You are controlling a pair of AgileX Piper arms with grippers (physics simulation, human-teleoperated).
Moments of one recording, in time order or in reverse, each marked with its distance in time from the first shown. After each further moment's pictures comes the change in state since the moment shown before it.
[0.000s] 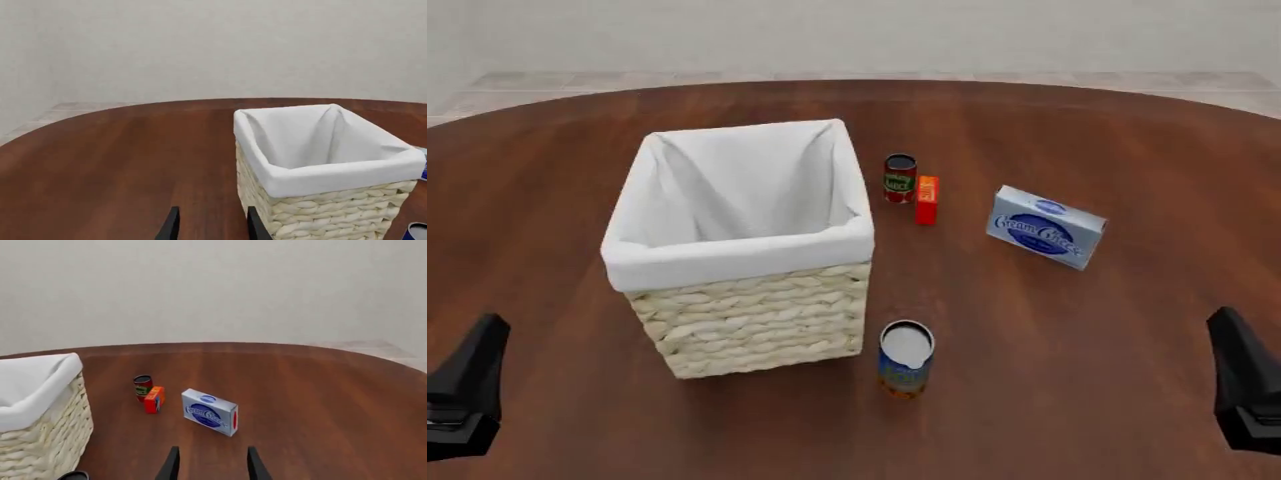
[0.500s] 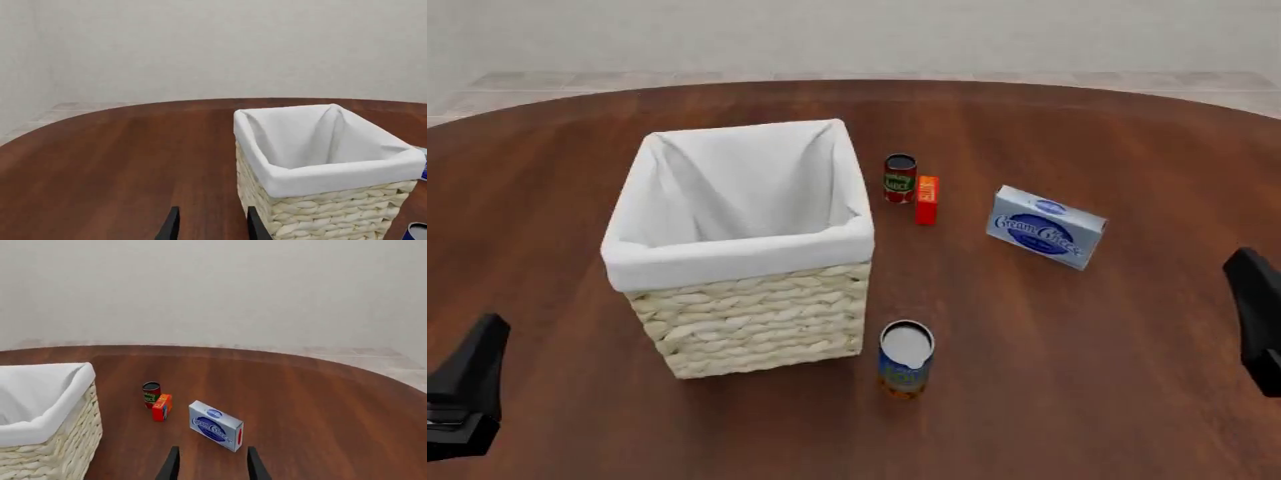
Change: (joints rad) left arm 0.000 0.000 0.000 0.000 0.000; right arm 0.051 0.177 -0.209 0.058 -0.047
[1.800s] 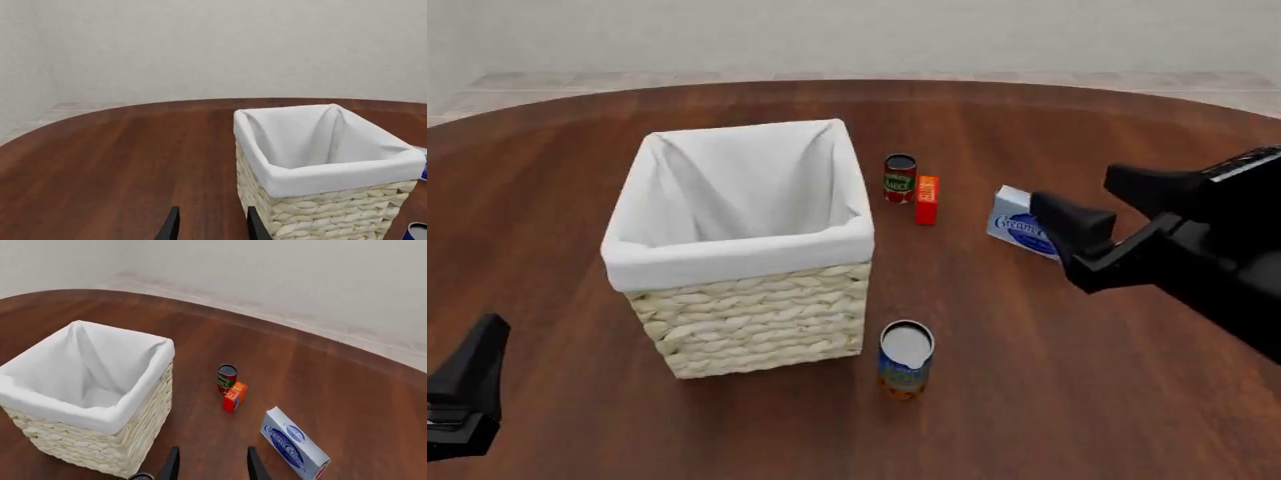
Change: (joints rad) left arm 0.000 0.000 0.000 0.000 0.000; right arm 0.367 0.658 -0.240 -0.202 -0.057
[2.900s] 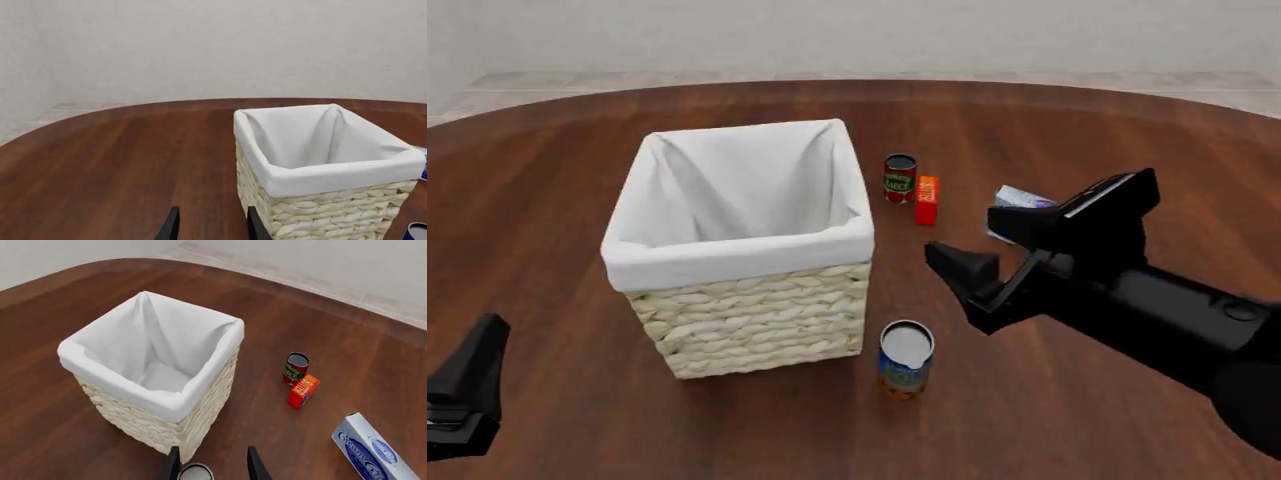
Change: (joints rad) left arm 0.000 0.000 0.000 0.000 0.000; right arm 0.237 0.225 -0.023 -0.090 0.057
